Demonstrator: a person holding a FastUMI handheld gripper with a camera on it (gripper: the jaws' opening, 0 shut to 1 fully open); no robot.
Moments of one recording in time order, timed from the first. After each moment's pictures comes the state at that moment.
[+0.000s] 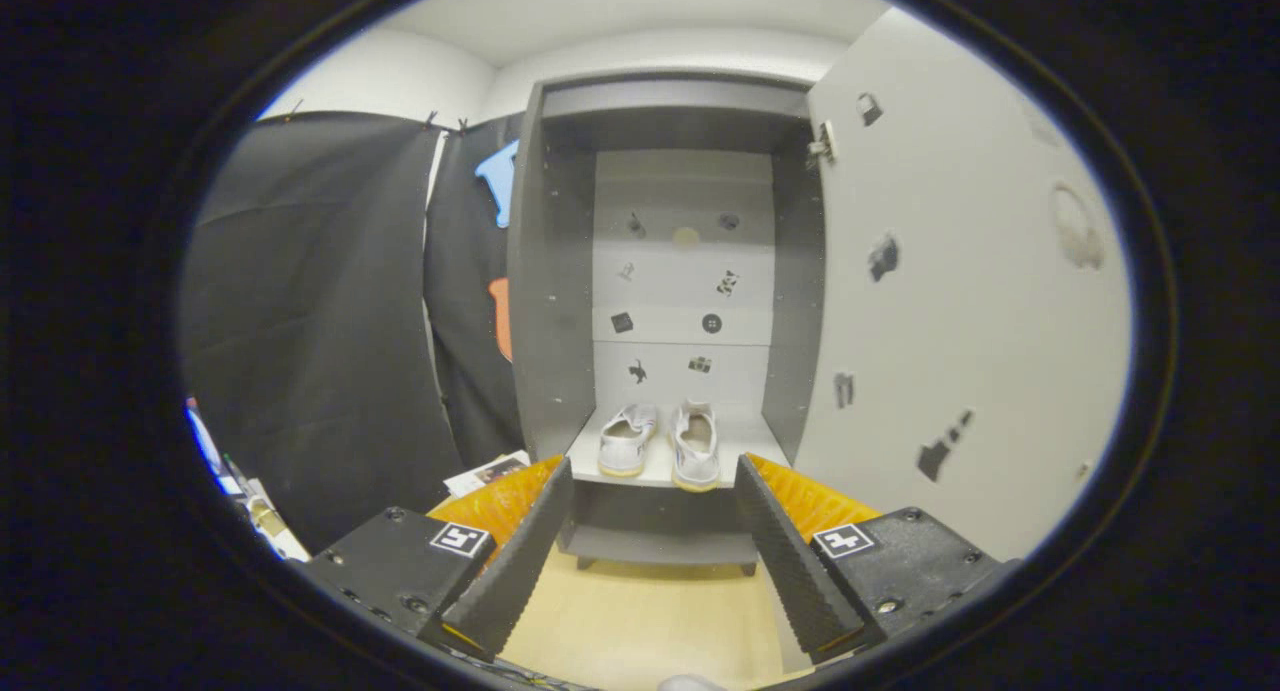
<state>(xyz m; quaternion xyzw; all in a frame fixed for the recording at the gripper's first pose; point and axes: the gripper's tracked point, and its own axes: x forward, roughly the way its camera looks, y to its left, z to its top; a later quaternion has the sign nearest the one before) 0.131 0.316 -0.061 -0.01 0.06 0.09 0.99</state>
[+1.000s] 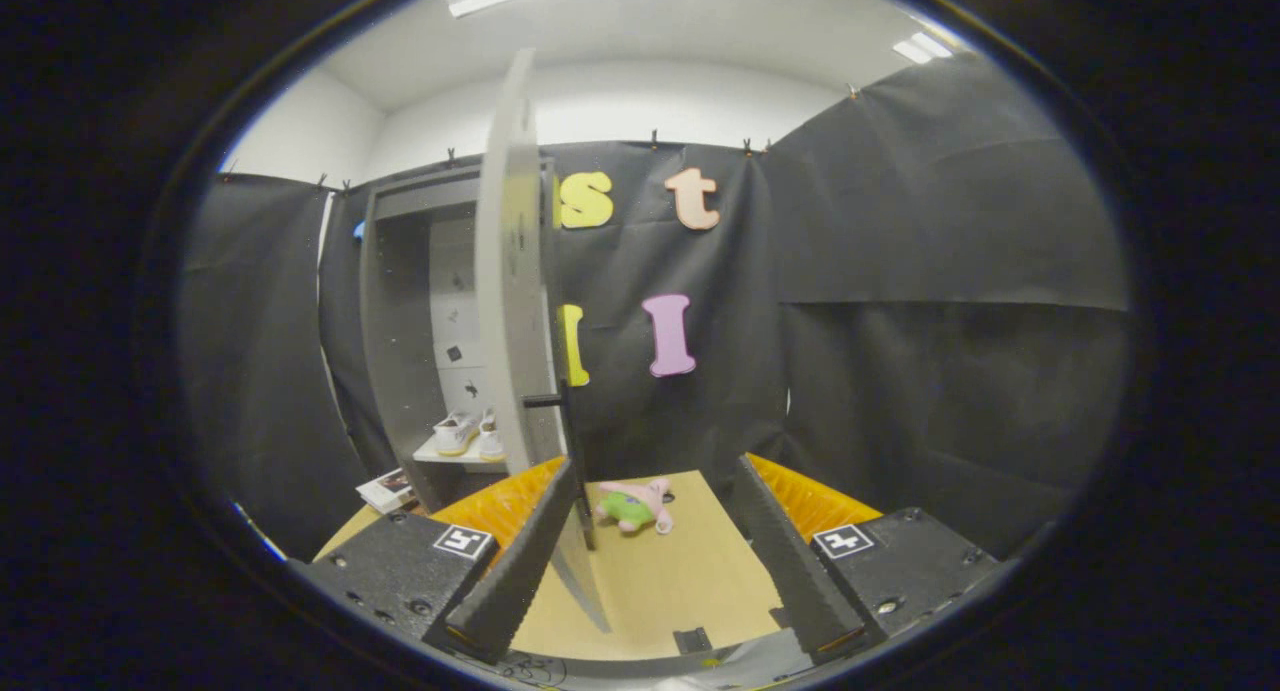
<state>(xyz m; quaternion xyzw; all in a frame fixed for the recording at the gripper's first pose) 0.005 0.014 -0.062 0.04 0.03 -0.06 1.00</state>
